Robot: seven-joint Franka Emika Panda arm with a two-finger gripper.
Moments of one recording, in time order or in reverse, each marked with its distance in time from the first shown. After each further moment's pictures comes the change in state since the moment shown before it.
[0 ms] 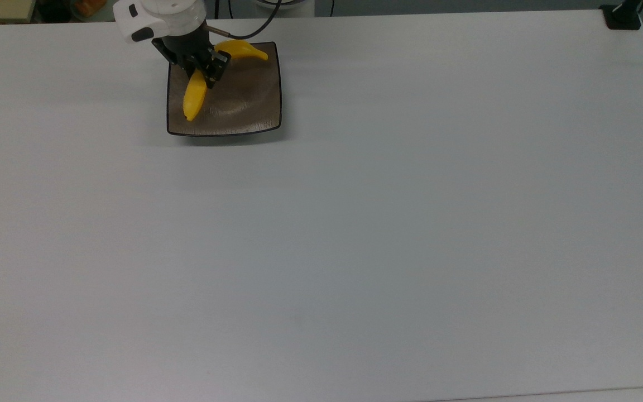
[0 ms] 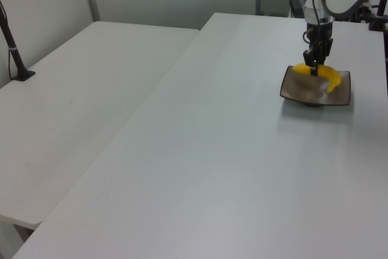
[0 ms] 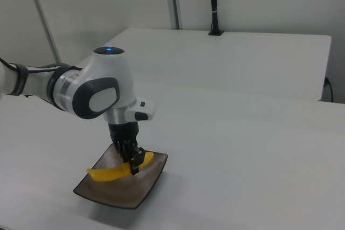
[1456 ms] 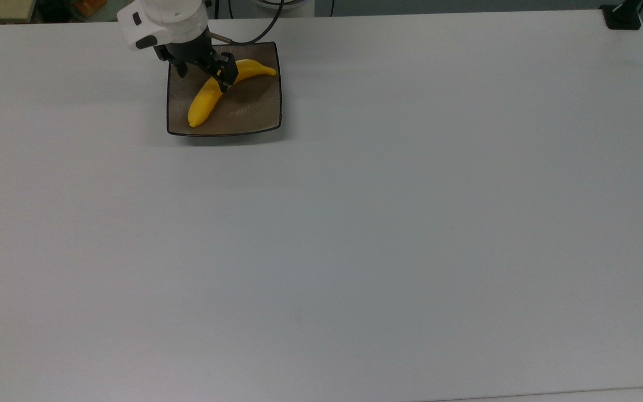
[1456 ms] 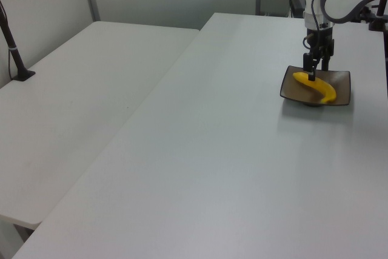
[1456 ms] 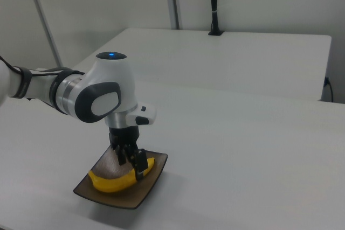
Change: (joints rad) arm 0.000 0.020 0.000 -0.008 0.000 0.005 -0.001
